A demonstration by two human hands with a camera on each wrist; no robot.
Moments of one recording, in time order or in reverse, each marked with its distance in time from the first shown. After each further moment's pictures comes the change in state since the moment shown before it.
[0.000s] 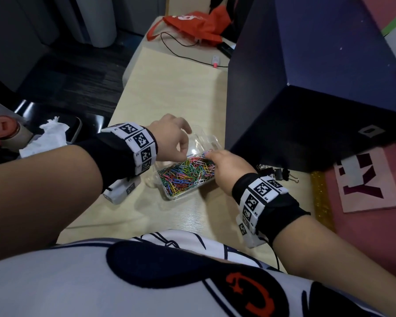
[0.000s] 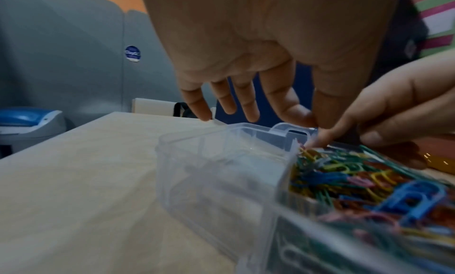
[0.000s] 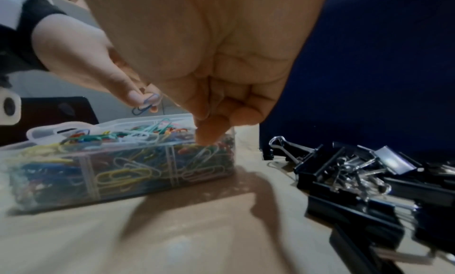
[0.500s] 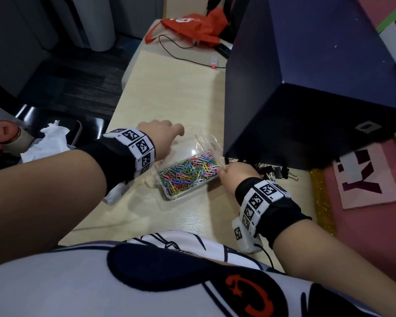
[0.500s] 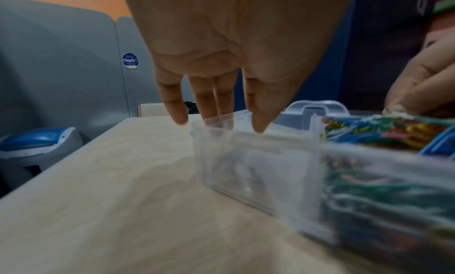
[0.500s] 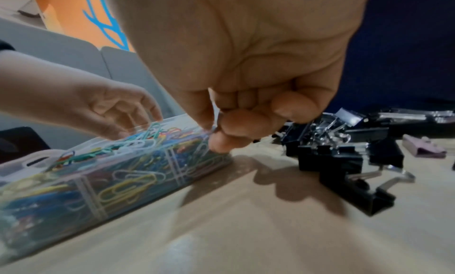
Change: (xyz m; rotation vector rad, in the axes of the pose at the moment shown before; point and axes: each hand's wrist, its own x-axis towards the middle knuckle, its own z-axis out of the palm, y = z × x) left_hand 0.000 -0.006 0.001 0.241 -0.036 -0.165; right_hand 0.004 0.013 0.010 -0.103 -0.109 0.416
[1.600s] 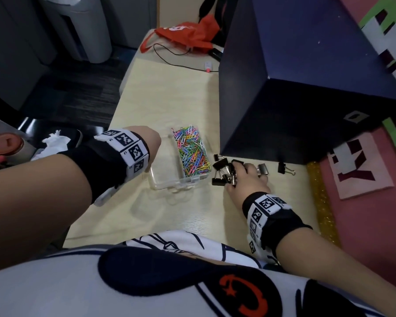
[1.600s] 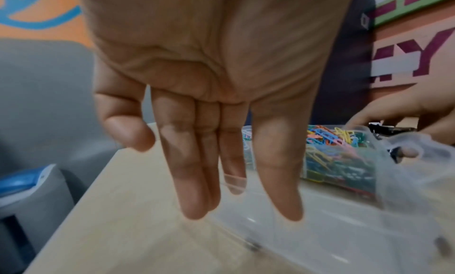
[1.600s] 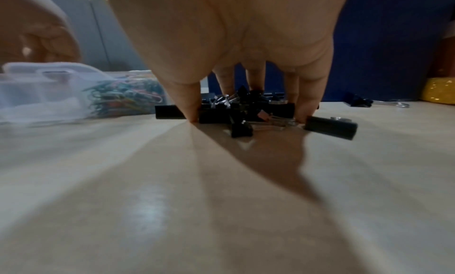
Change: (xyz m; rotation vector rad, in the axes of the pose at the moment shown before) left_hand -0.011 0.006 -0.023 0.379 -0.499 -0.150; right_hand -0.008 0.042 0.045 0.214 0.168 0.046
